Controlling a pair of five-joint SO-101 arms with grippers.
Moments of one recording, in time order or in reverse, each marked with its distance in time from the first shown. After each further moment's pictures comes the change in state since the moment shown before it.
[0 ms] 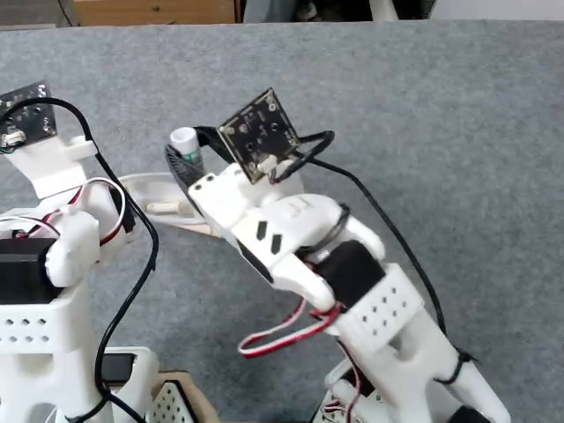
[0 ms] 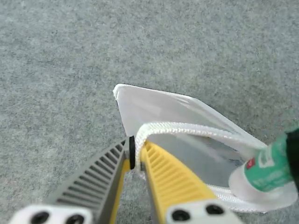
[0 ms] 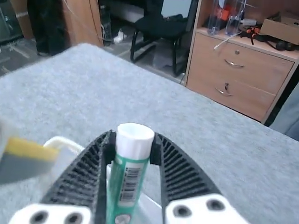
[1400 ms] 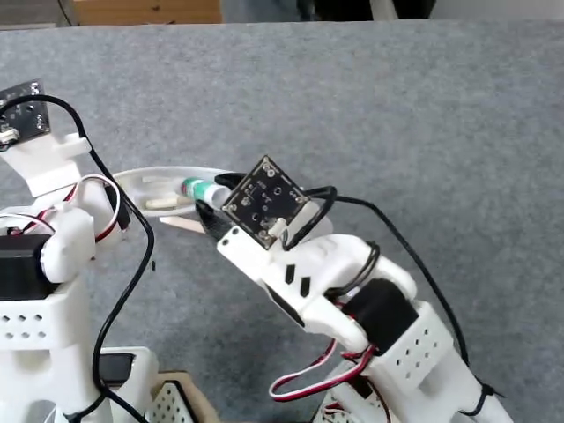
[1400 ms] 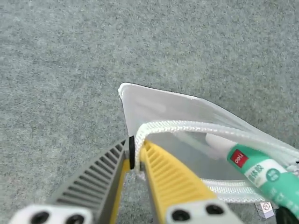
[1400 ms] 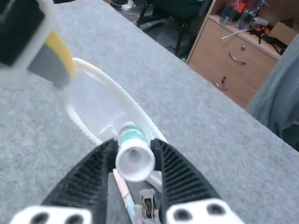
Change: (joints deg) left arm -0.4 0.4 -0.4 0.0 0.0; right arm -1.9 -13.5 8.7 10.6 10.7
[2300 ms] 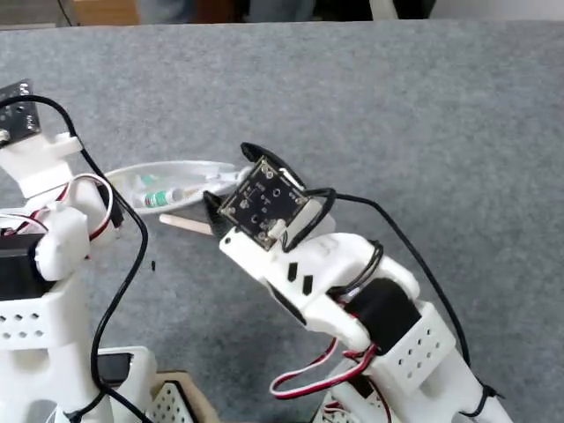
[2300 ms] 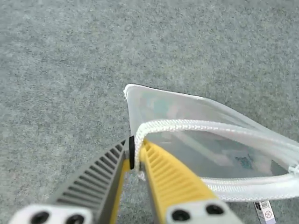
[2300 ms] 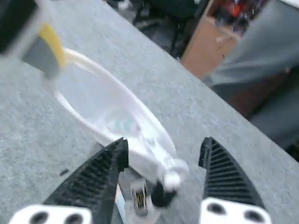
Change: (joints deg) left arm -3.3 0.0 0.0 0.0 -0.1; right arm 1.7 0.0 -1.0 1.4 2.5
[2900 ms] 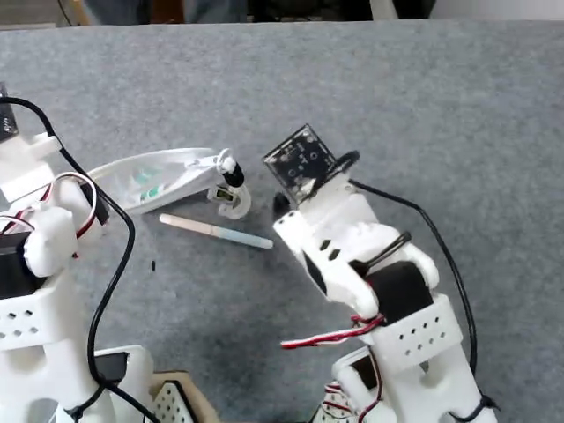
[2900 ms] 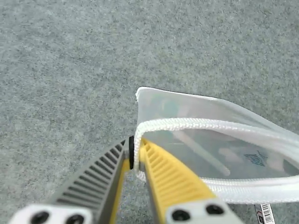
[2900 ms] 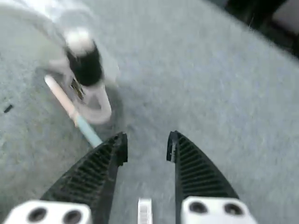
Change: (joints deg) left arm -4.2 0.1 0.0 0.0 0.0; right arm 17.3 0.0 5.2 11.9 -2.5
